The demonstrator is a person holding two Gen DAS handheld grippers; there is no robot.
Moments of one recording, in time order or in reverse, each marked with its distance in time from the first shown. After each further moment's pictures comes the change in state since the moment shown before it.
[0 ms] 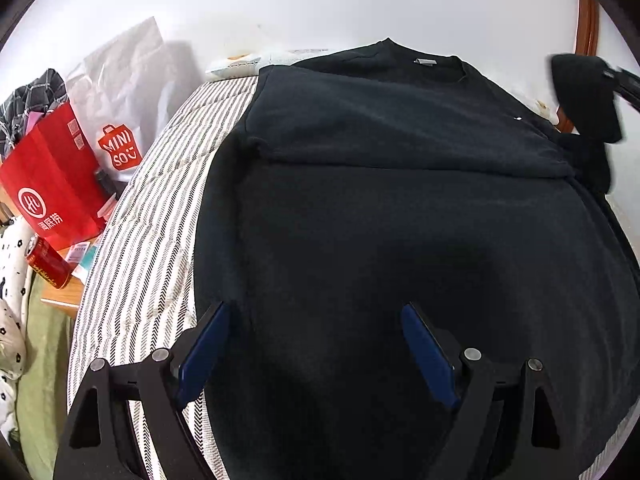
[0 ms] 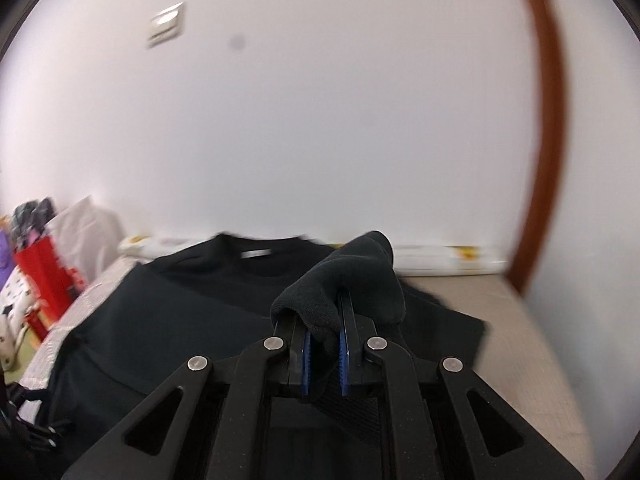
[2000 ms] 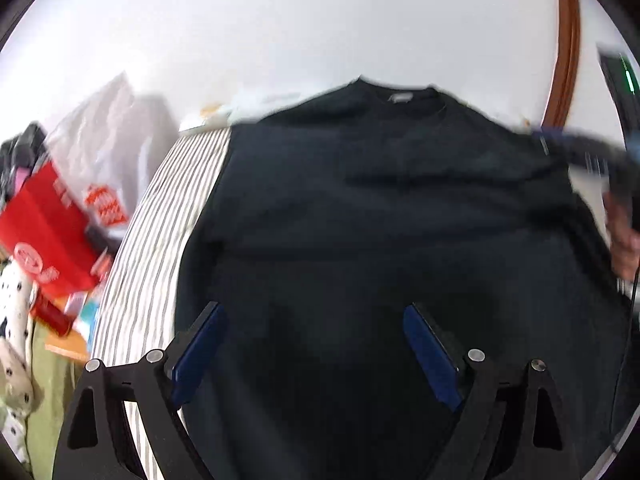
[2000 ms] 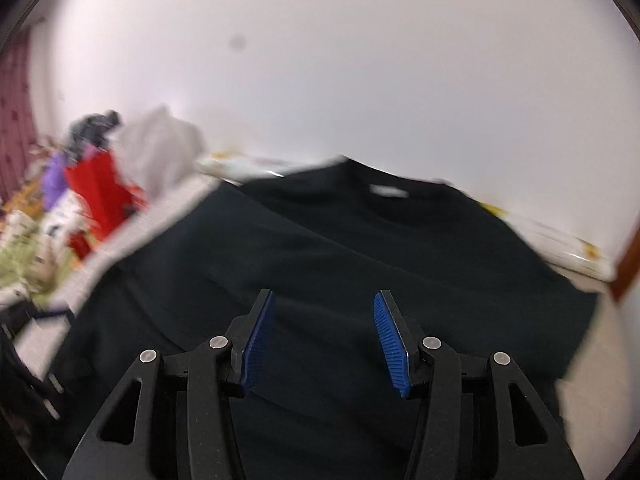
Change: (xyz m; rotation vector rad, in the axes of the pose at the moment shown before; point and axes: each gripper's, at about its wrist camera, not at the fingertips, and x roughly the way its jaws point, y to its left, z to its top) left arm -0.012 -0.040 0.065 0.069 -0.104 -0.018; right arm 0.062 0.076 -0.041 -0.196 0.196 0.206
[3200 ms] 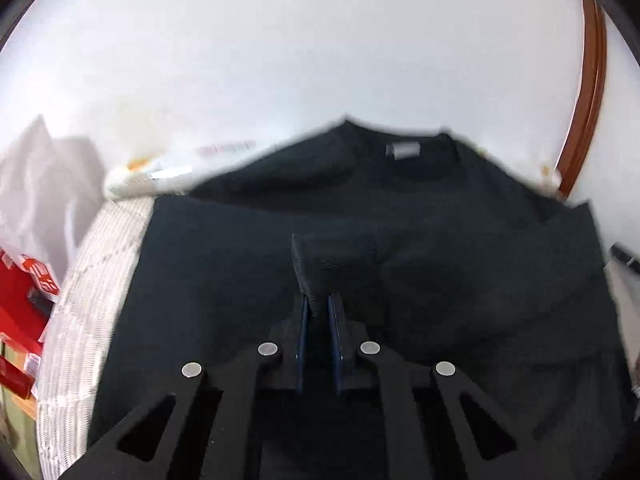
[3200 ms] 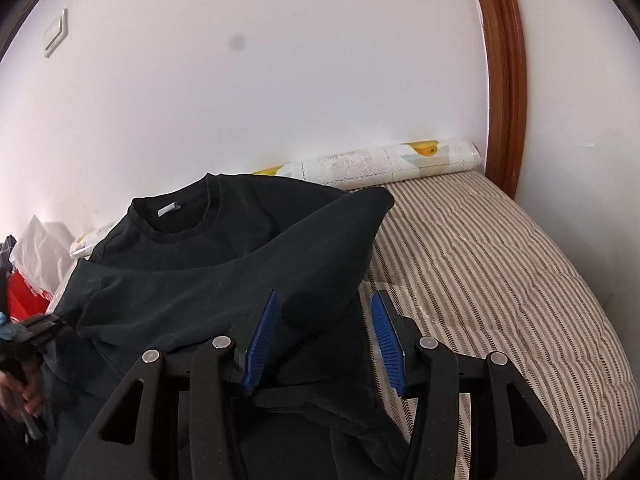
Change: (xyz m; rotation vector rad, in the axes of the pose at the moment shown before) left arm 0.101 -0.019 0.102 -0.042 -0.065 -0.066; right arm -0.019 -0.186 -0.062 0.456 -0.037 -0.225
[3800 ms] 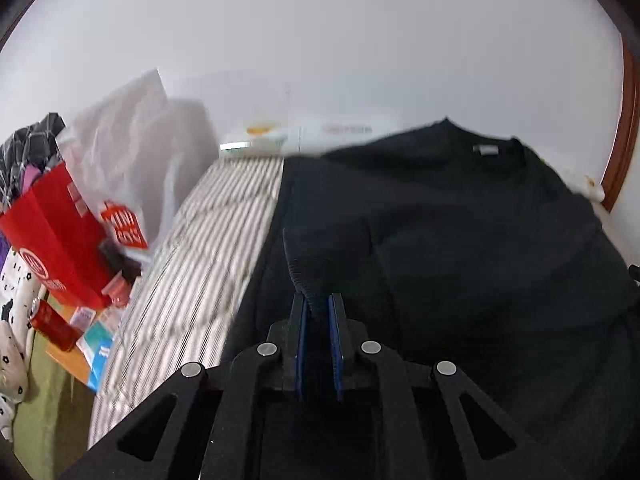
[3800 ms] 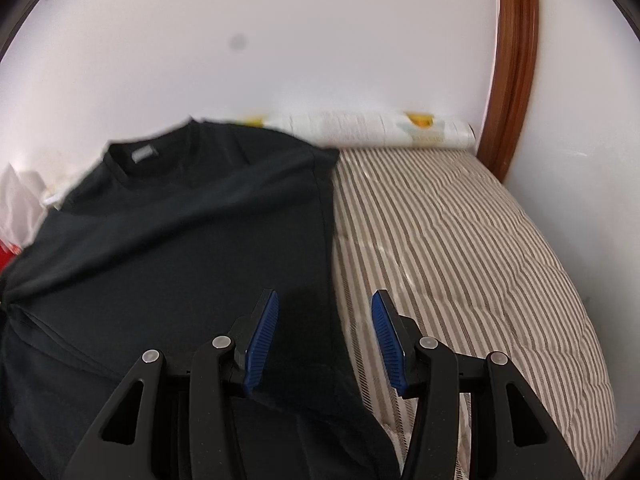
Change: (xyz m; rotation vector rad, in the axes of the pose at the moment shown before) left arm -0.039 0.071 -0.055 -0.088 0.009 0.201; right arm 0.024 0.010 -0.019 -0.104 0.148 -0.131
